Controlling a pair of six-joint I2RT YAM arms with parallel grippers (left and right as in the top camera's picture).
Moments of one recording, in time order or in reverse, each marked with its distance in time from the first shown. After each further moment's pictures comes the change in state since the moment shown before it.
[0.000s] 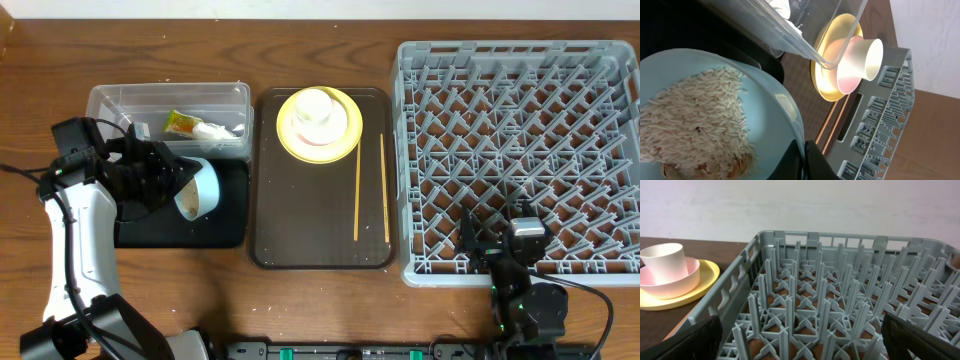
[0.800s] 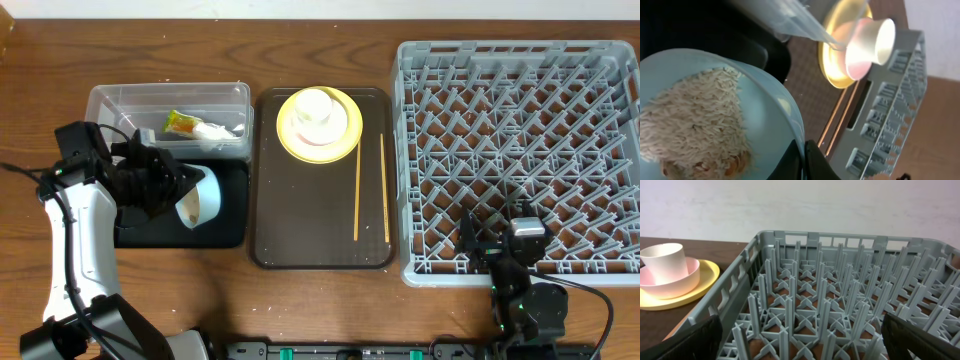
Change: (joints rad) left arm 0.000 0.000 0.000 -0.079 0.001 0.122; right arm 0.000 0.000 0.000 0.000 0.000 0.000
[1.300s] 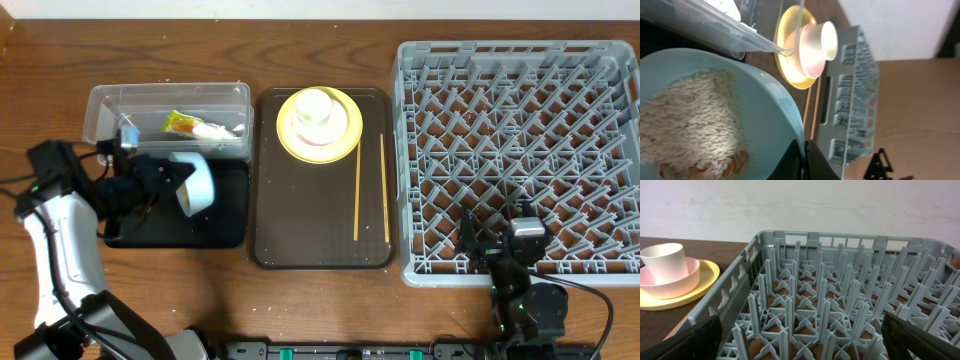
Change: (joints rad) left arm 0.161 0.000 -0.041 0.000 0.298 0.260; right arm 0.000 0.000 0.000 0.000 0.000 0.000
